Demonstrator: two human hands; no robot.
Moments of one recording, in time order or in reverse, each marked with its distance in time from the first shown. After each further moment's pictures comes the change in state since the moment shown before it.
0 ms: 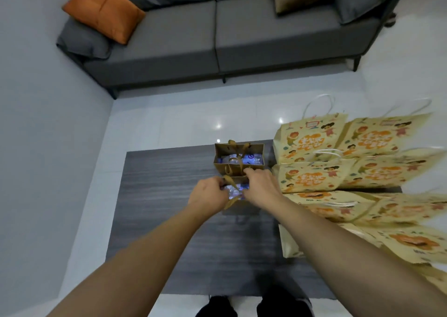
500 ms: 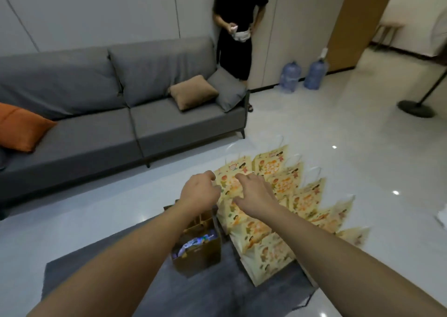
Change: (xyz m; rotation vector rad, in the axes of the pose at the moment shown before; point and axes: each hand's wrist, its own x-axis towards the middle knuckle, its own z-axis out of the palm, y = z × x) left_hand -0.079 0.066 -0.075 0.024 0.163 0.658; right_hand -0.165 -0.033 -0.089 -0.033 0.484 0.314
